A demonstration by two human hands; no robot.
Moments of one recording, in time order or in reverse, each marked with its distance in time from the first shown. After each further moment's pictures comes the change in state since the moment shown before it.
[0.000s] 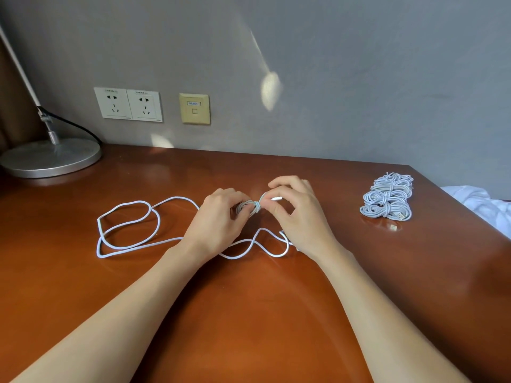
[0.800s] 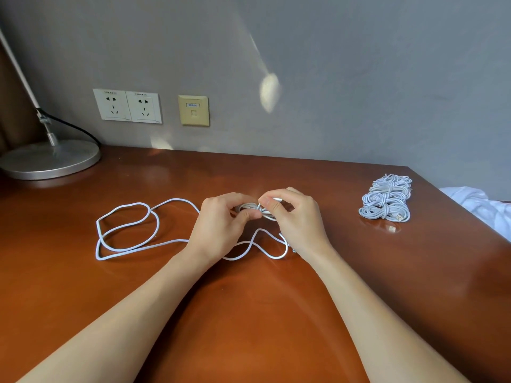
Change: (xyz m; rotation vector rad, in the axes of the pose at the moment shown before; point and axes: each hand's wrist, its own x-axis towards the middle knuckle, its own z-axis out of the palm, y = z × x) left_hand -0.004 0.008 0.003 -0.232 0.062 -0.067; right_hand -0.001 -0.009 0.008 0.256 0.079 0.186
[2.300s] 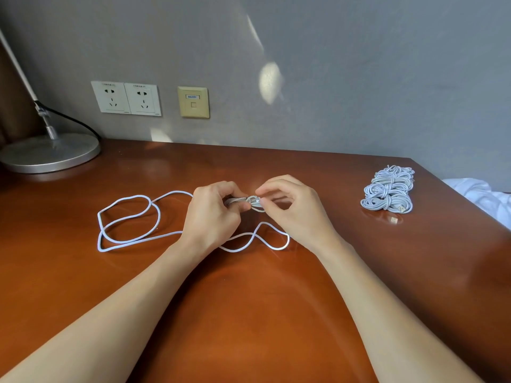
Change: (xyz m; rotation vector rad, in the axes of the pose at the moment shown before) left_hand -0.001 0.002 -0.008 0.070 0.051 -0.126; right_hand -0.001 0.001 -0.008 -0.064 -0.120 -0.146
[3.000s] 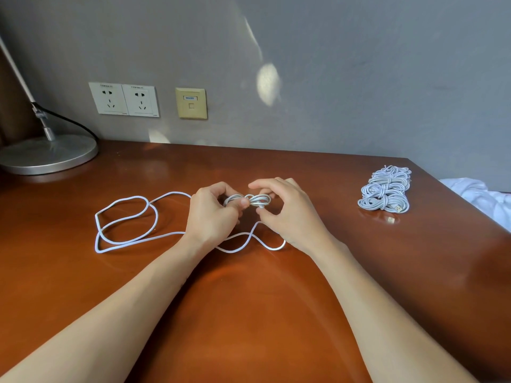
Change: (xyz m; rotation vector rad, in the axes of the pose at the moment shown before) left_hand -0.002 0.010 0.002 -0.220 -0.011 -0.256; right_hand -0.001 -0.002 0.002 -0.183 -0.068 -0.008
